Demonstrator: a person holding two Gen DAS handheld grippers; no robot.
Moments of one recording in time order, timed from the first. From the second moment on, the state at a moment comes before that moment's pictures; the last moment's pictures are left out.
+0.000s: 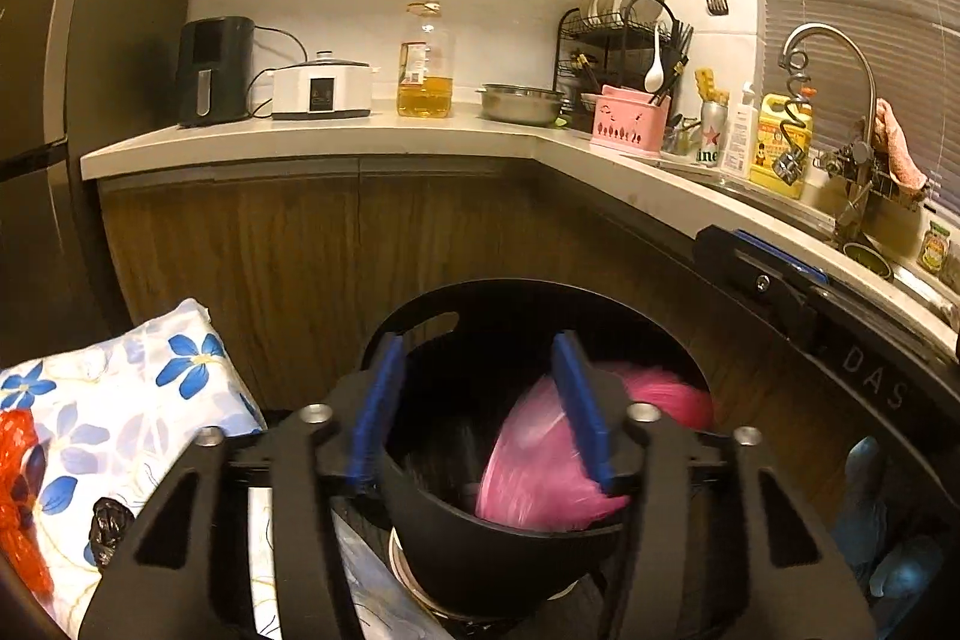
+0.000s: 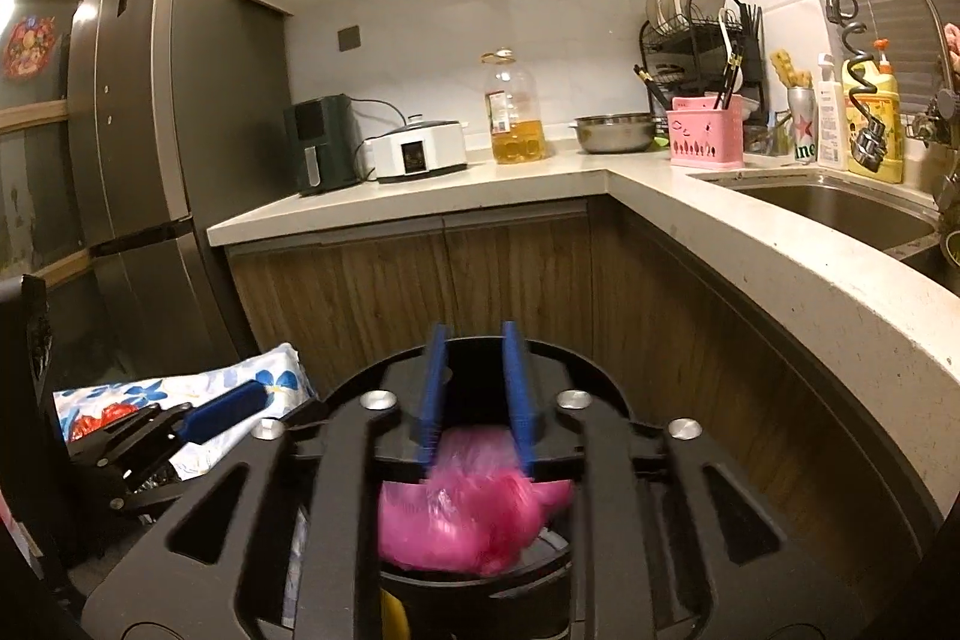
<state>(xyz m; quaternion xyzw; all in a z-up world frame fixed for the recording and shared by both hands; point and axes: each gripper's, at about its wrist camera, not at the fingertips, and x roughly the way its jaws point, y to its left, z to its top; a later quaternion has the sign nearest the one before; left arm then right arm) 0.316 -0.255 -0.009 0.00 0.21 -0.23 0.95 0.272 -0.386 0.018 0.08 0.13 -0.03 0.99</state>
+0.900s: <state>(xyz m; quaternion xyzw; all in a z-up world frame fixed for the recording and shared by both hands) 0.221 -0.122 -0.004 -0.05 0.20 -0.06 0.98 0.190 -0.317 0.008 0.06 0.13 -0.02 0.99</state>
